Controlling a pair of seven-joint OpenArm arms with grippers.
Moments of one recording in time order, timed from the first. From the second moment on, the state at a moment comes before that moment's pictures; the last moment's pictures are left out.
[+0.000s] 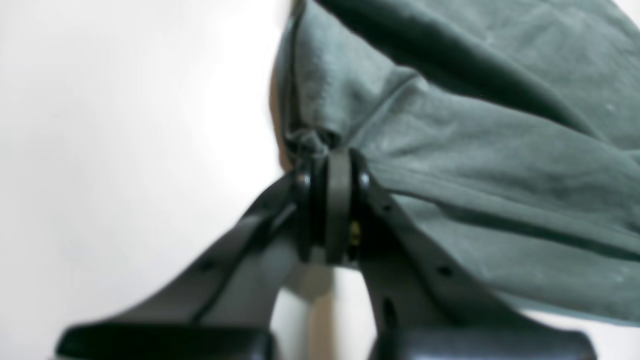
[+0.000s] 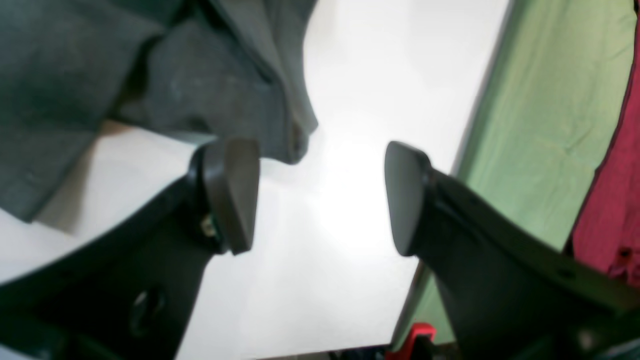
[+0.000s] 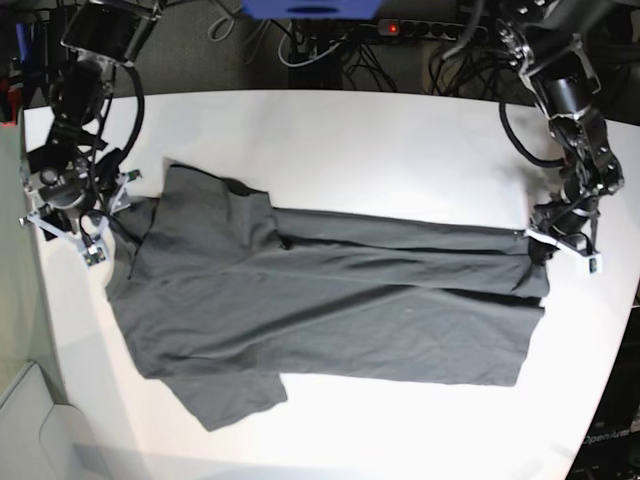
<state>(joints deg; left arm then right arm) -11.4 -14.9 -33.2 55.0 -12.8 -31.7 23.4 -1.2 5.0 24.8 100.4 -16.3 40.1 -57.2</state>
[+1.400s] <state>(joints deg) 1.8 -14.2 -33.2 79.9 -13.0 -31.9 39.8 -8.5 5.0 24.3 103.4 -15.7 40.1 -48.9</state>
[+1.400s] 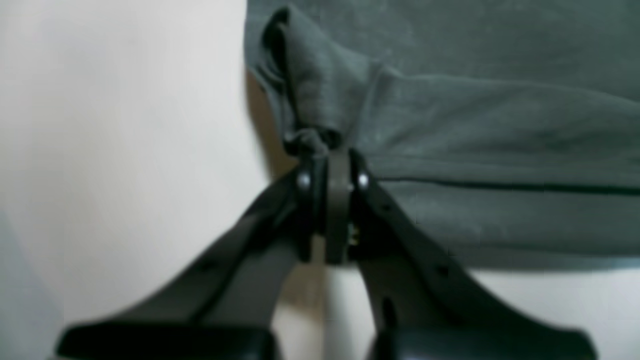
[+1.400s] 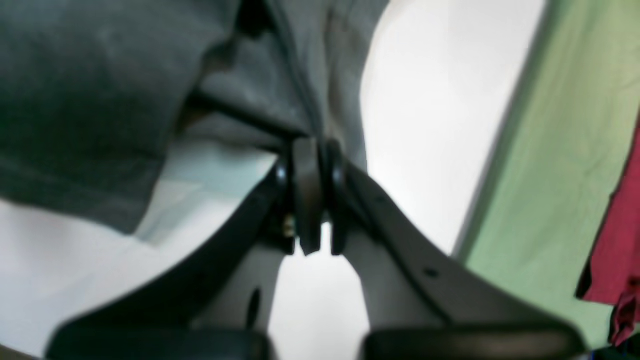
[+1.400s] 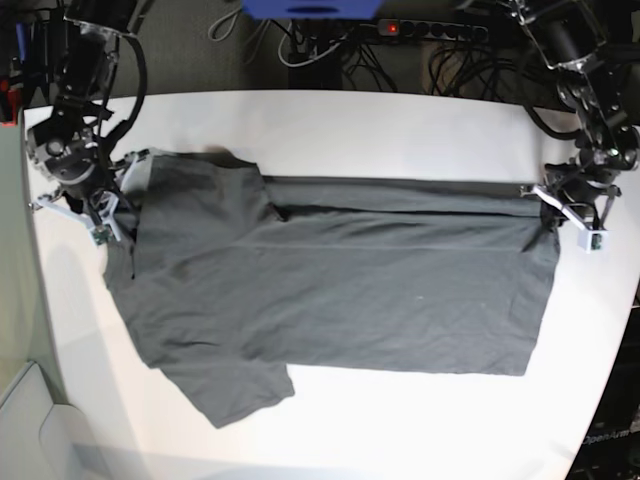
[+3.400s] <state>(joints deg) 17.3 -14.1 -33.8 86.3 -14.1 -31.4 39.7 -21.1 1.8 31.2 109.6 -16.3 40.2 -49.9</state>
